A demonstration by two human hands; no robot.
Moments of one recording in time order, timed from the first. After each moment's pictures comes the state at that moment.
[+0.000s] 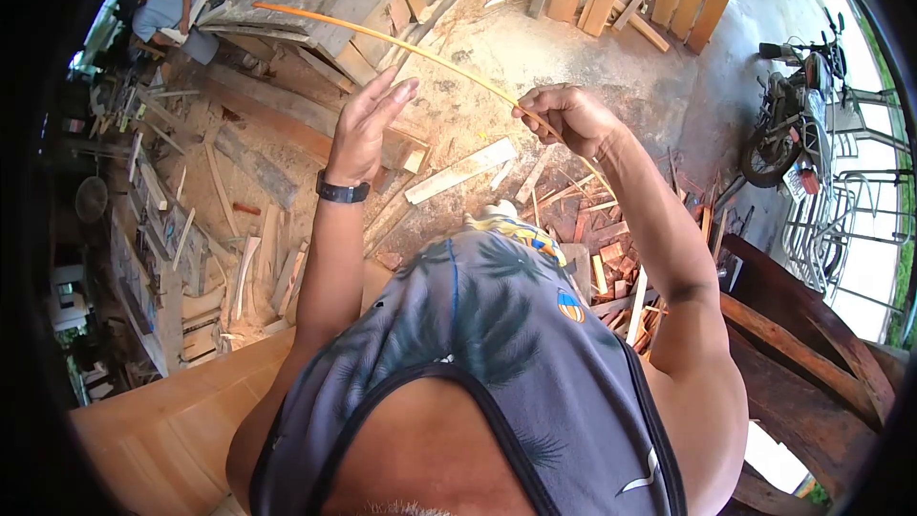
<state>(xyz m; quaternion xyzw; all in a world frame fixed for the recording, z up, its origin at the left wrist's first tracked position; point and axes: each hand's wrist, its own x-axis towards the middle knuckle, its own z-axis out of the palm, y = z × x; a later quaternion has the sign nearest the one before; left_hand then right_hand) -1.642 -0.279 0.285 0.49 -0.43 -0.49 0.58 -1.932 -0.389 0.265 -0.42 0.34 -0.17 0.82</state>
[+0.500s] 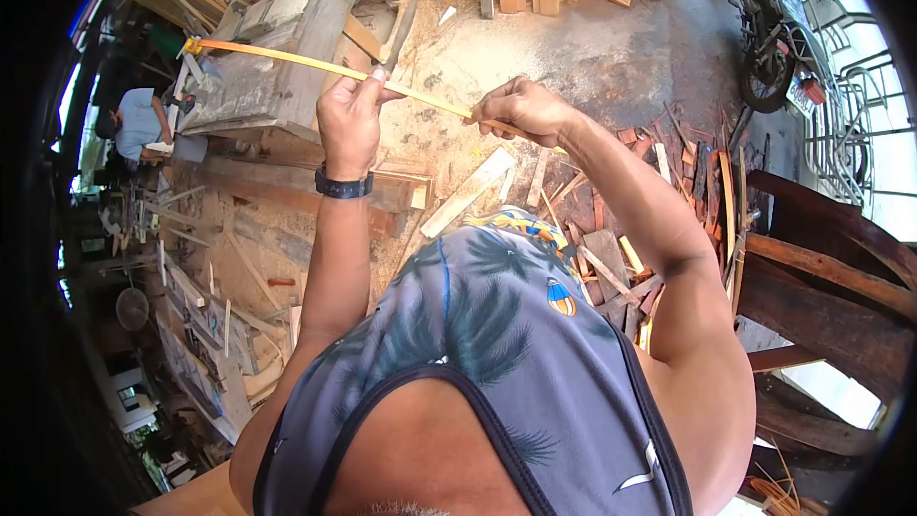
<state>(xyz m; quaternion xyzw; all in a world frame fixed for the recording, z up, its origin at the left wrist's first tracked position) -1.720 -0.403 0.295 0.54 -0.57 -0.30 0.54 -1.964 -0.427 0.235 -0.48 0.36 -0.27 0.75</state>
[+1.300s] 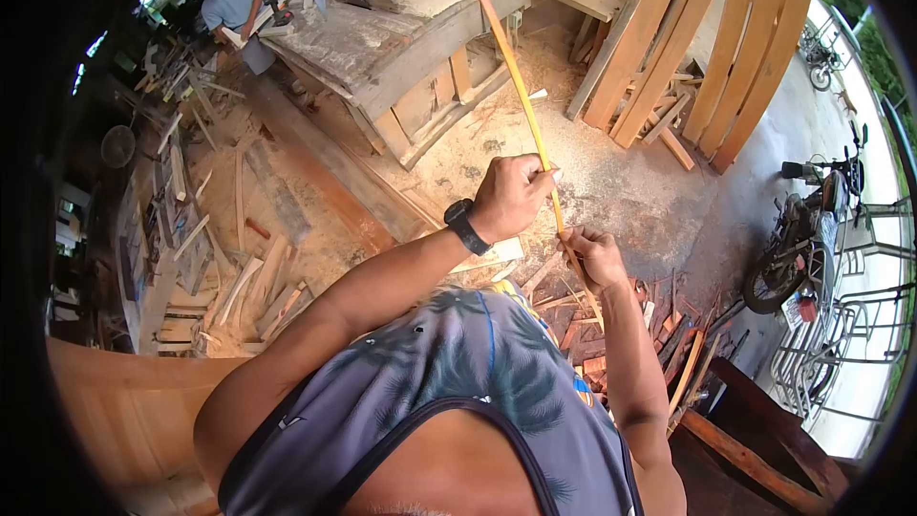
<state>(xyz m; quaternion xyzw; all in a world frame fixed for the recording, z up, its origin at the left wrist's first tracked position) -1.766 -0.414 0.302 0.57 -0.63 -0.23 0.47 -1.971 -0.431 0.206 -0.42 0.45 -0.30 0.72</state>
